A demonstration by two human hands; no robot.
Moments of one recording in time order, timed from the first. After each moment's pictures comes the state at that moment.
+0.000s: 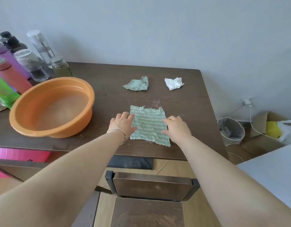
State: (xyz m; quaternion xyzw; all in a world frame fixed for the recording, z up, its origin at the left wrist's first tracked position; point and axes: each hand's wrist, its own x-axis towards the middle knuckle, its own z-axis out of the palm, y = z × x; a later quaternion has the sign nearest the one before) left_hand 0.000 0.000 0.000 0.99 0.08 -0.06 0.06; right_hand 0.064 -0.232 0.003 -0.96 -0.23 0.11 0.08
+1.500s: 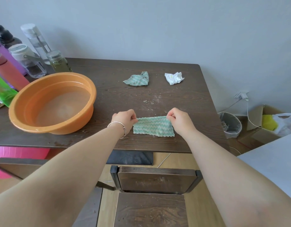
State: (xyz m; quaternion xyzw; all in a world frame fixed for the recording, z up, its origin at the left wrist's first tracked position) left_hand -0.004 0.012 0.007 0.97 0.10 -0.07 0.20; right_hand 0.048 -0.229 0.018 -0.94 -0.10 0.10 0.31
